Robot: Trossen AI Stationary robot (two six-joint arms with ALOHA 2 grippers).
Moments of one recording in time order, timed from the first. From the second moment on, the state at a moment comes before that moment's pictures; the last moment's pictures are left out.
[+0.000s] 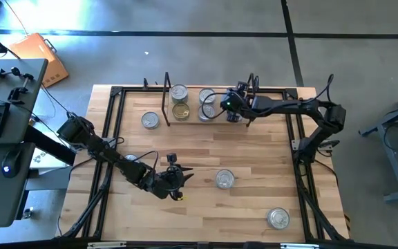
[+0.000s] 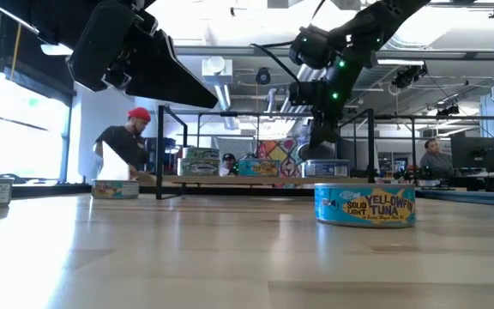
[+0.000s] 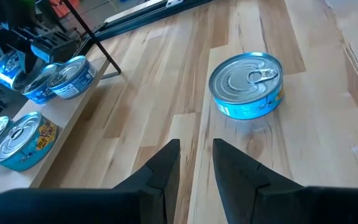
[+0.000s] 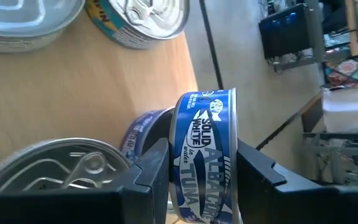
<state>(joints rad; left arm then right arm) -0.53 1.68 0.81 0.23 -0.81 -0.05 -0.39 1.64 1.08 -0.36 0.64 -0.45</state>
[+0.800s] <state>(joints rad) -0.53 1.68 0.81 0.23 -0.81 -0.05 -0.42 1.64 1.08 -0.36 0.60 -0.44</state>
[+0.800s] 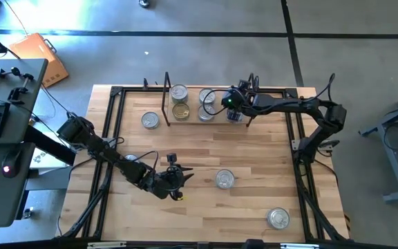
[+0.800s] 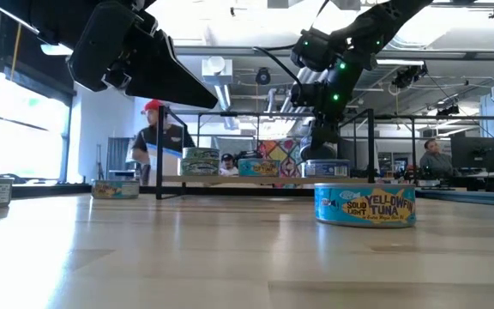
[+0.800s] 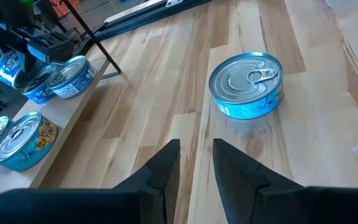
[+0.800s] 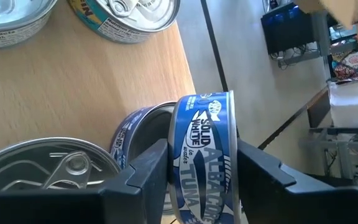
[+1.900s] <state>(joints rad) -0.53 1.68 0.81 0.23 -0.81 -0.05 -0.42 1.64 1.08 -0.43 0.56 -0.36</state>
